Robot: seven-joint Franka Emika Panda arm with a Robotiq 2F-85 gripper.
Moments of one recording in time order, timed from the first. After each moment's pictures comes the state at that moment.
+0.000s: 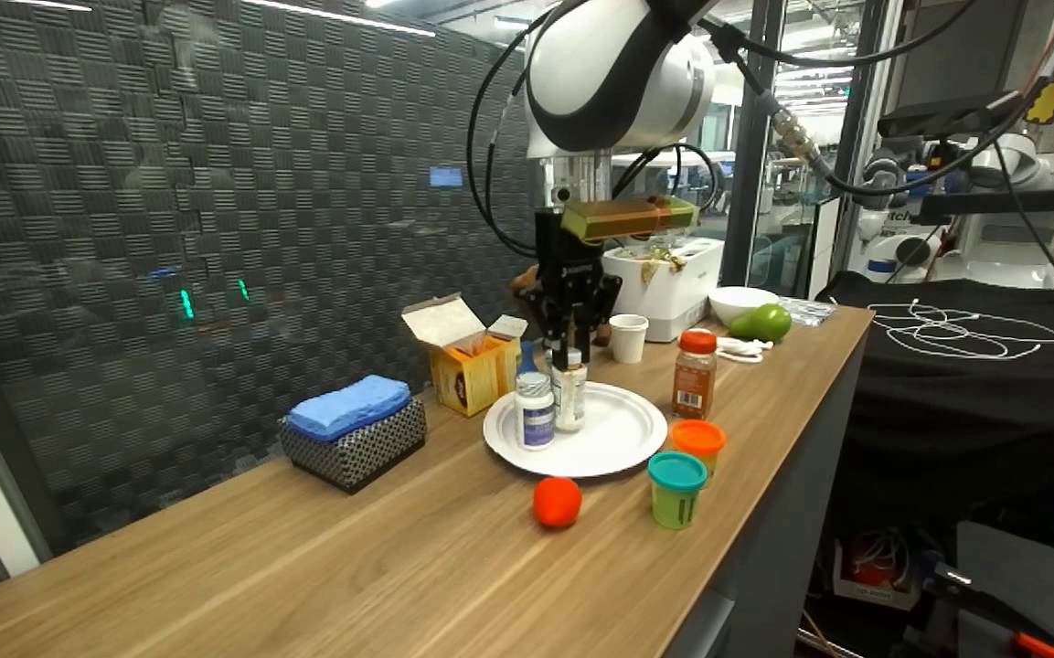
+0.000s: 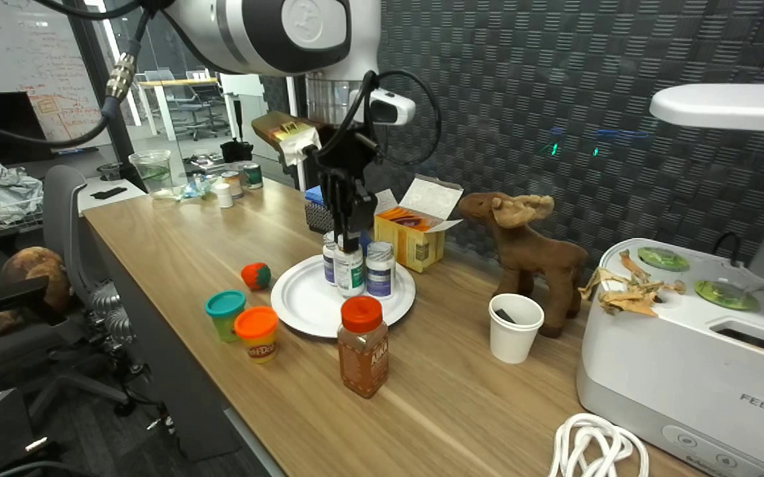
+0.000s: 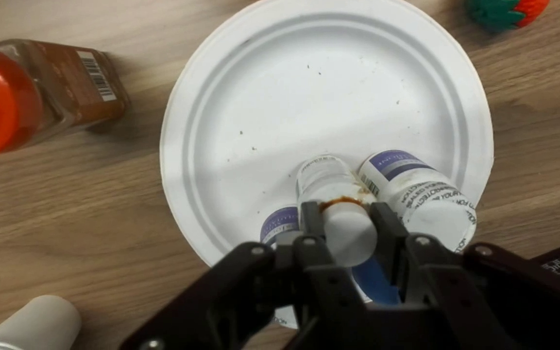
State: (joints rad) arm 0.02 0.27 -0.01 -1.96 0.00 2.21 0.27
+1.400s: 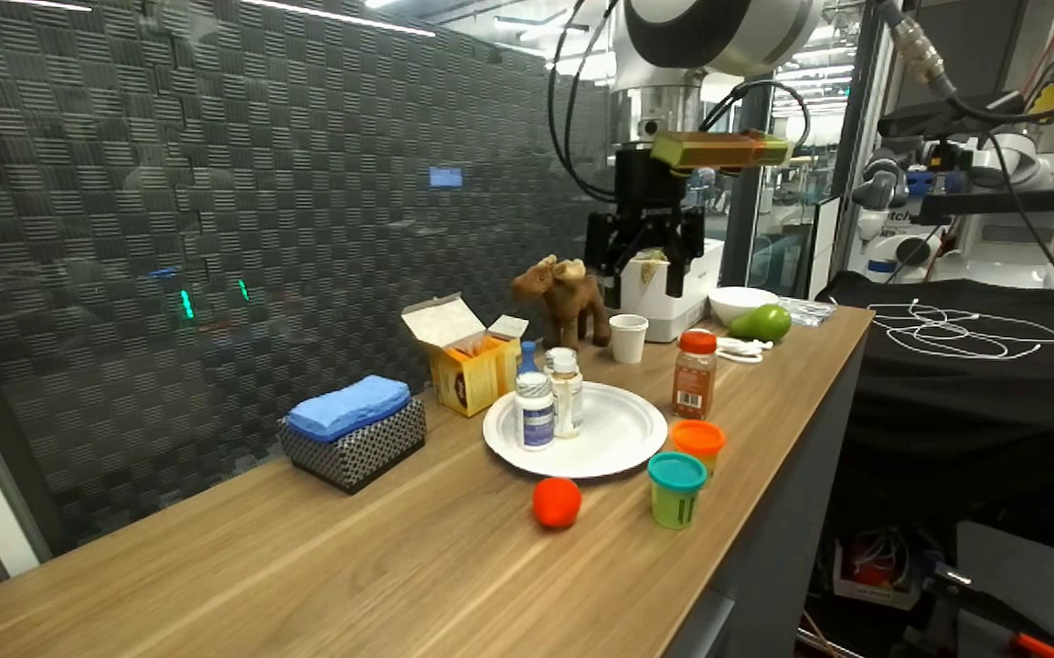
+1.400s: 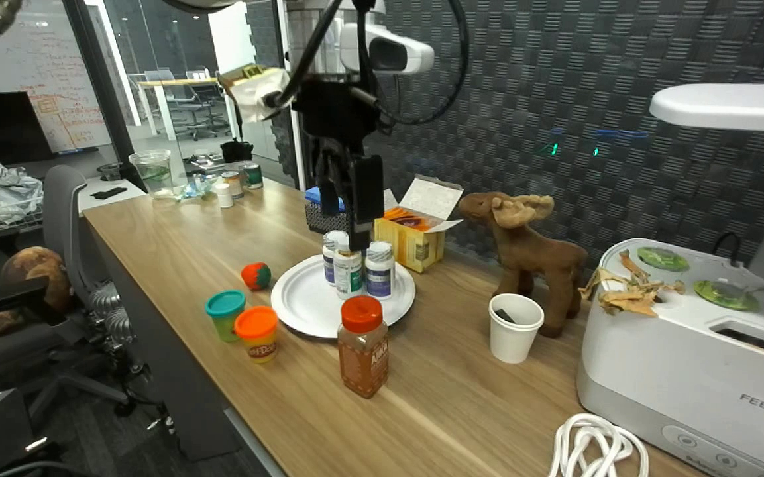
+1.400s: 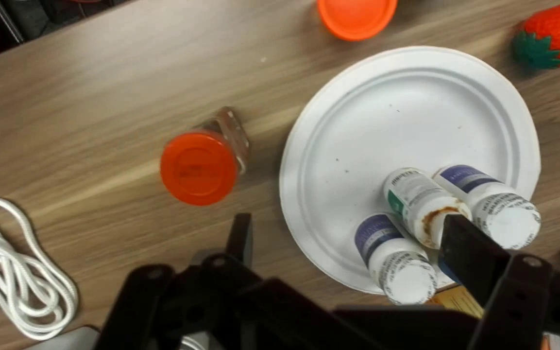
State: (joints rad) arm -0.04 0.02 -0.07 -2.13 0.00 2.15 0.22
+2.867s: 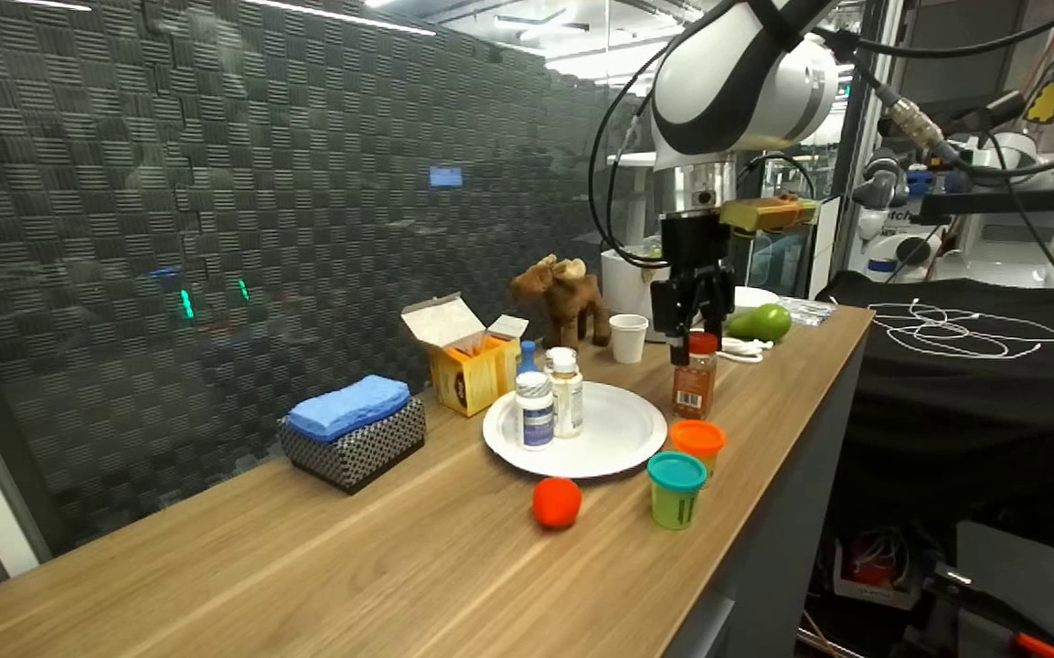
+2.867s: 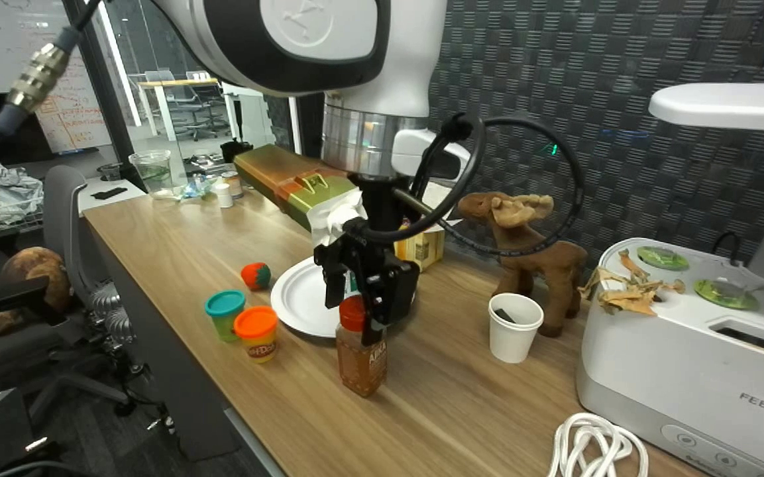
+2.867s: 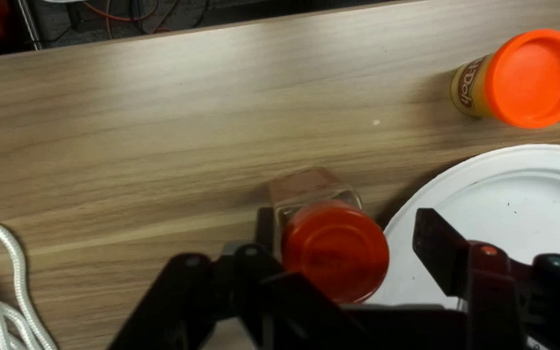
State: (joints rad) arm -0.12 0.12 -0.12 -2.18 0.02 2.16 -0.12
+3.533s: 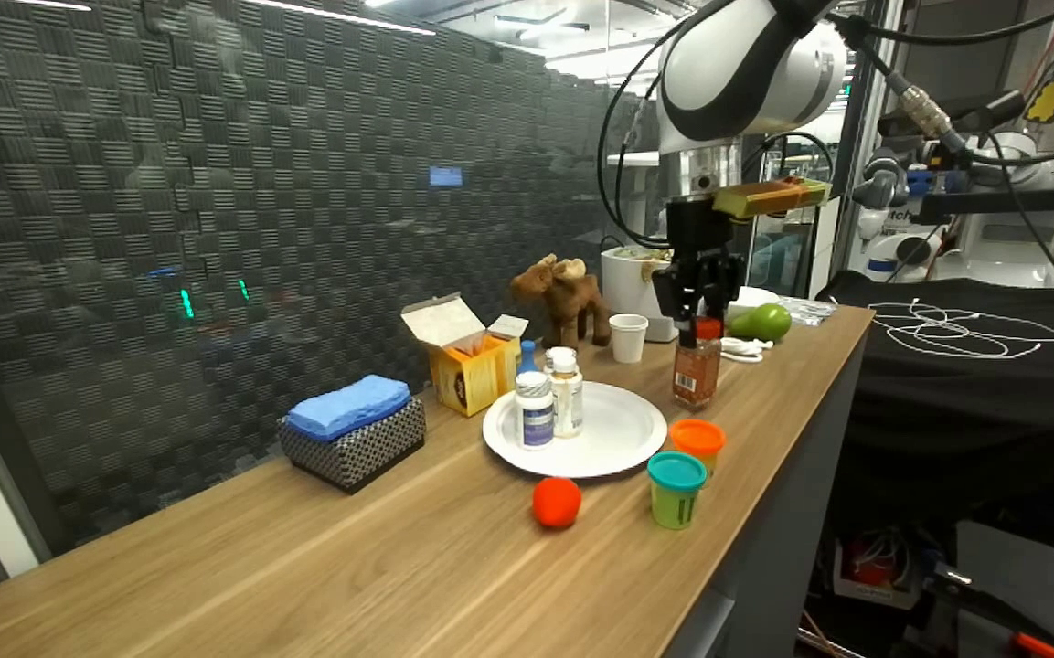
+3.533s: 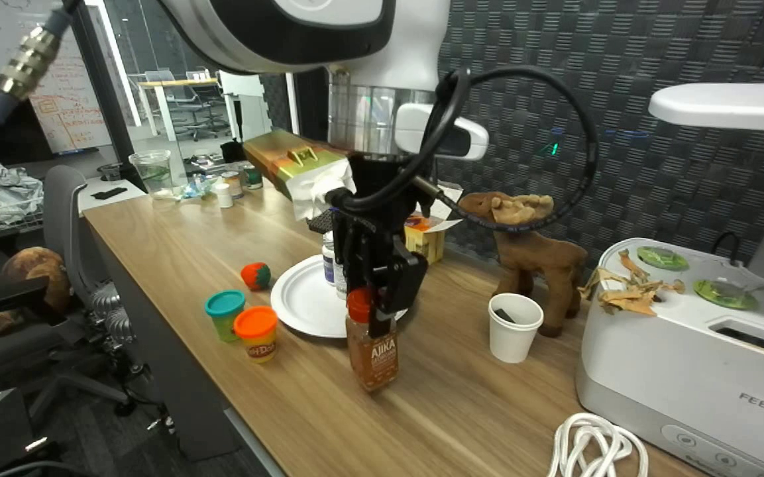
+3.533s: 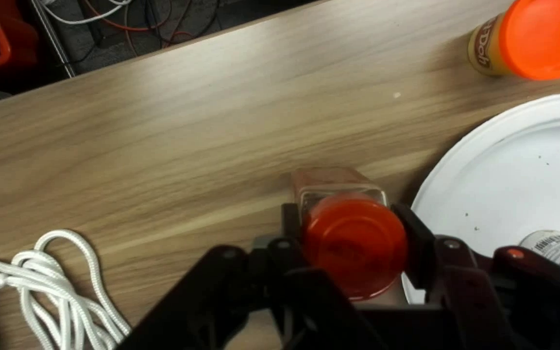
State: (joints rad) arm -0.12 0.10 -0.13 -2.17 -0.04 2.16 0.05
